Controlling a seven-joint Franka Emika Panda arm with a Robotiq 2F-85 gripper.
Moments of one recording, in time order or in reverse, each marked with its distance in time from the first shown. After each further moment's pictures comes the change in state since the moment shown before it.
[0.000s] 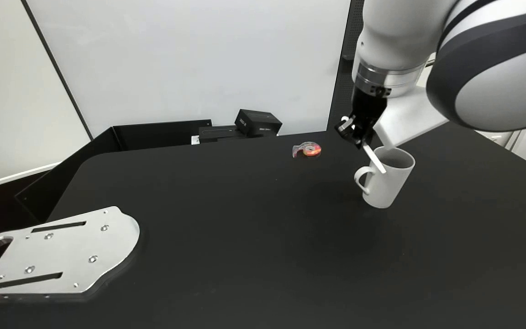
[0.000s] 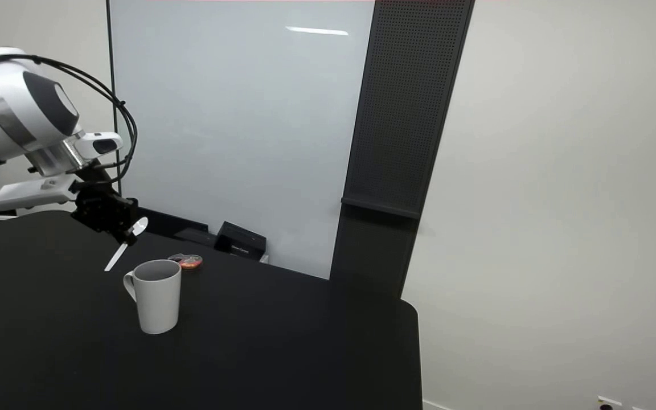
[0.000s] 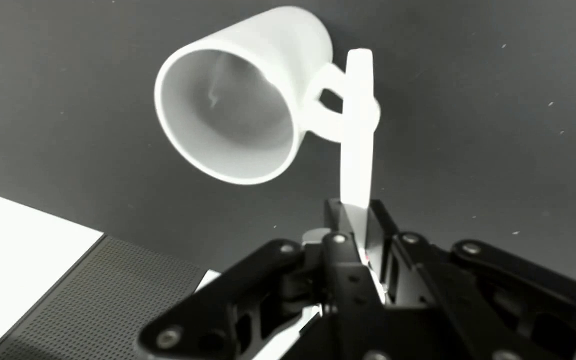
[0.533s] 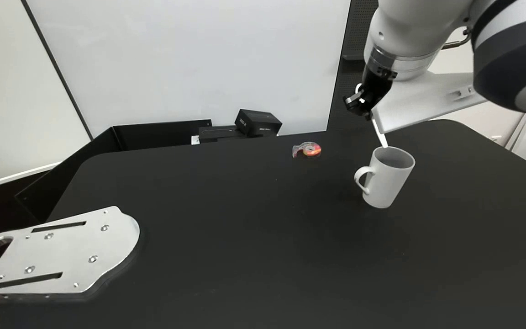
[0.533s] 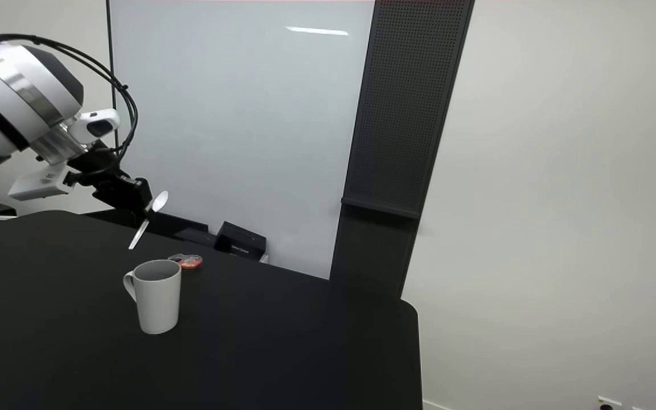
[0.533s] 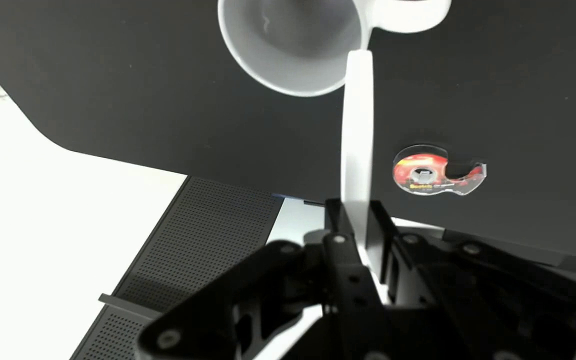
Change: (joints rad) arm -0.043 -0.060 0.014 -0.002 -0.375 -0.012 0.464
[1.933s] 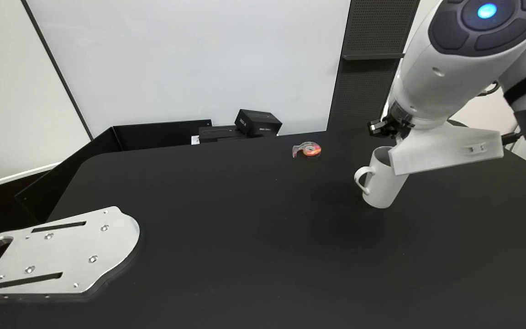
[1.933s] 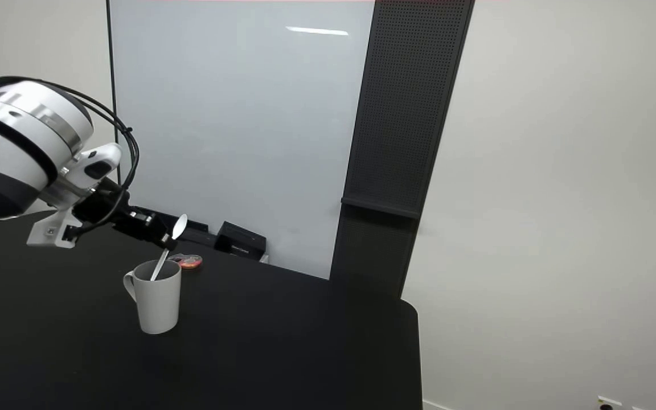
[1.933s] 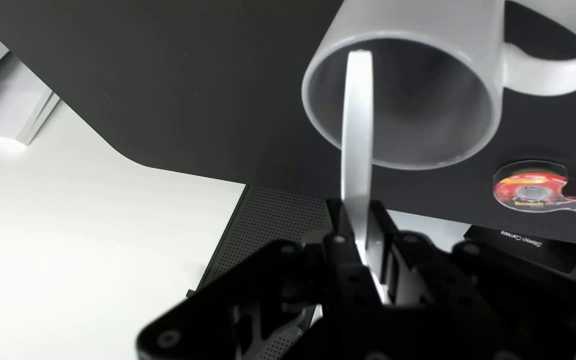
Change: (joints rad) arm 0.014 0.035 -0.062 -0.089 -0.395 -0.024 0.500
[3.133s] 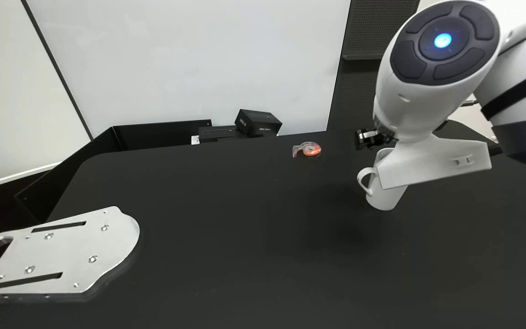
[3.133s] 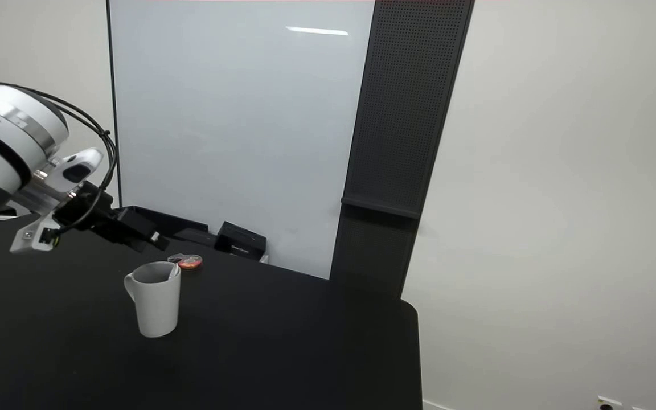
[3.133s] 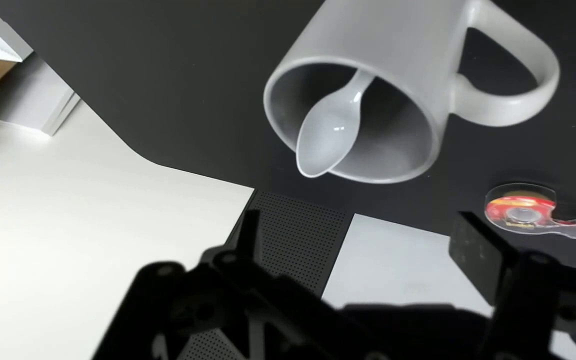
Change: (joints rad) arm -0.242 0.019 0.340 0.020 -0.035 -0.202 0.001
